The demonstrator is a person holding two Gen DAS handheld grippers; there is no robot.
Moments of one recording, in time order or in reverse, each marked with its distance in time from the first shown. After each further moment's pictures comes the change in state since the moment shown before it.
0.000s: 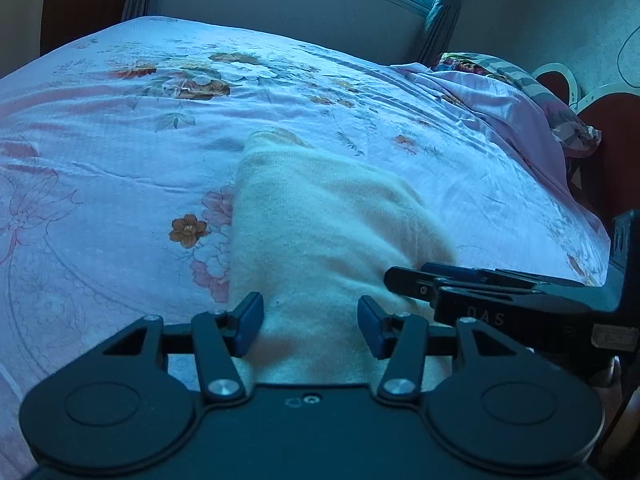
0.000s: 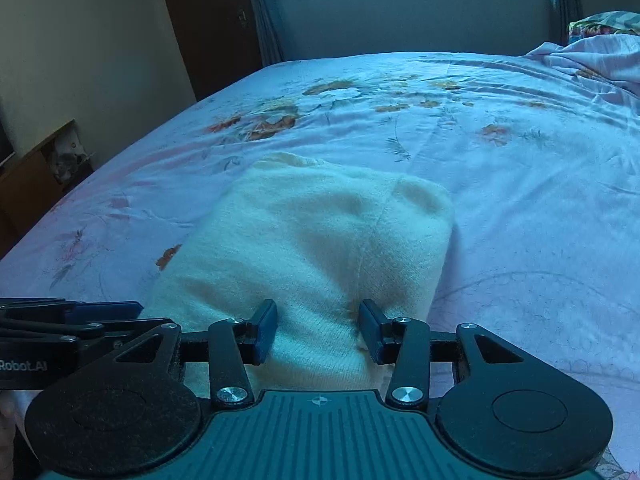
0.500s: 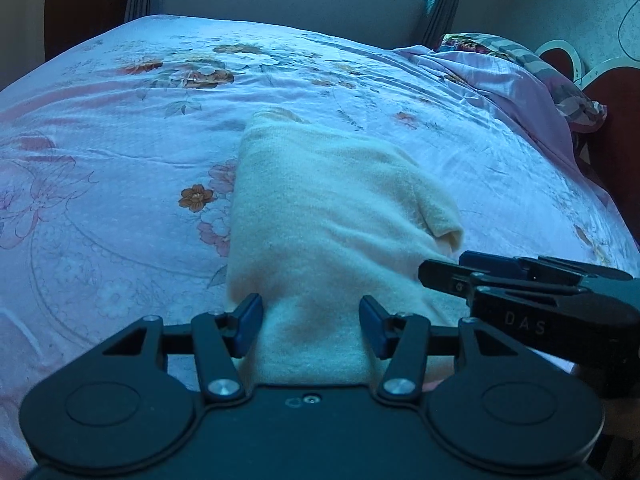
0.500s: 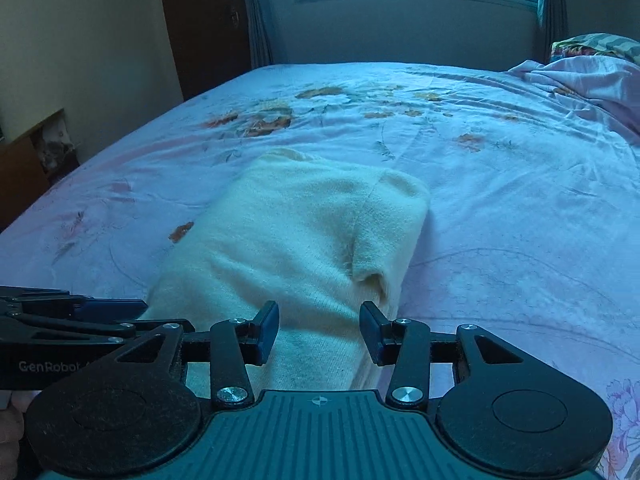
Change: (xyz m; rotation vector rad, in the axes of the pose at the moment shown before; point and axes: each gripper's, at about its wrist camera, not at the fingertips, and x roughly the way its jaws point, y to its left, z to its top) left arm -0.021 -0.016 -0.022 0.031 0.035 0.055; right arm -0.050 0.026 -0.029 -0.042 -0.025 -0.093
